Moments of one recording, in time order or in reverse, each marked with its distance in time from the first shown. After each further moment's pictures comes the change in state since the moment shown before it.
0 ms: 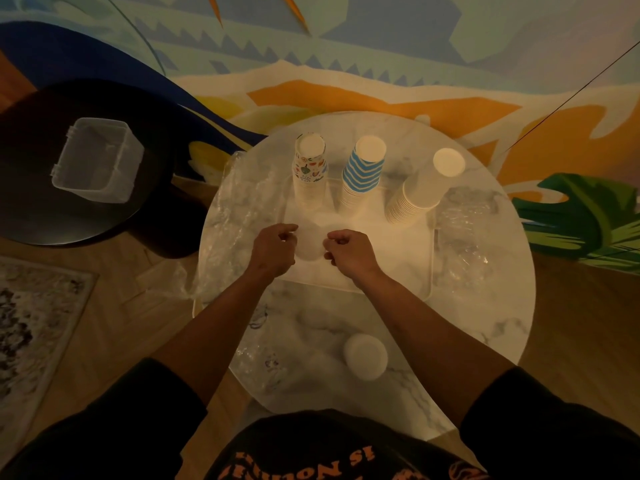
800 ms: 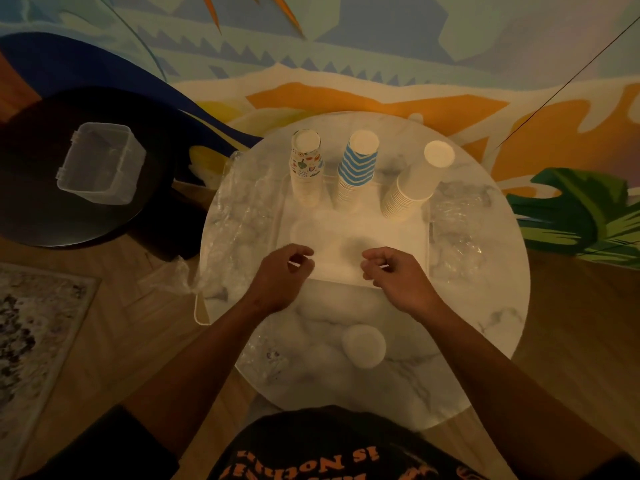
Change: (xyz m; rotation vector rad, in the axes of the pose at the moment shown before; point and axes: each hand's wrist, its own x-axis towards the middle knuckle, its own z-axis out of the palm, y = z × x) left_hand -0.082 0.000 -0.011 0.030 -0.174 0.194; right_hand -0.084 0.019 -0.089 -0.078 -0.078 -0.157
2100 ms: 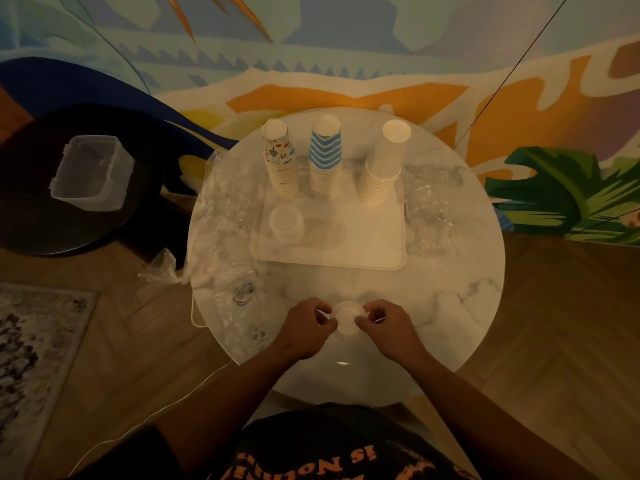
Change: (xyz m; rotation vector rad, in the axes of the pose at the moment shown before) left_hand -0.093 -0.030 0.108 0.171 -0.171 -0.135; right_hand -0.095 0.113 0.013 -0.205 0.109 0.134
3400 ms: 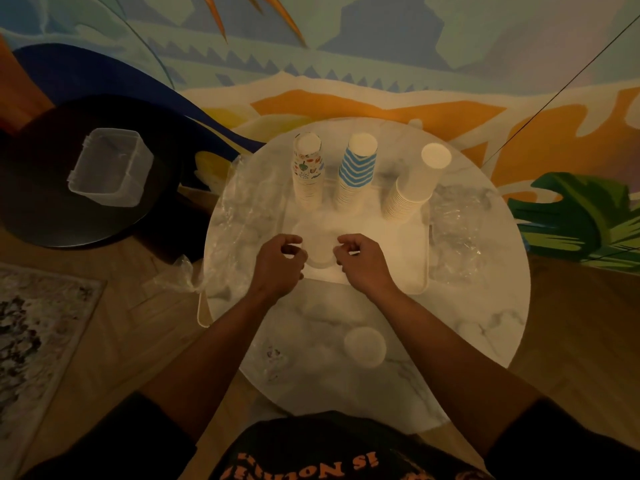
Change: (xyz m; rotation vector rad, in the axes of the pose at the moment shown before) left_hand 0.079 0.032 -0.122 -0.344 0.359 -0.008; right_hand 0.107 -0.145 0.031 0.182 0.027 -0.174
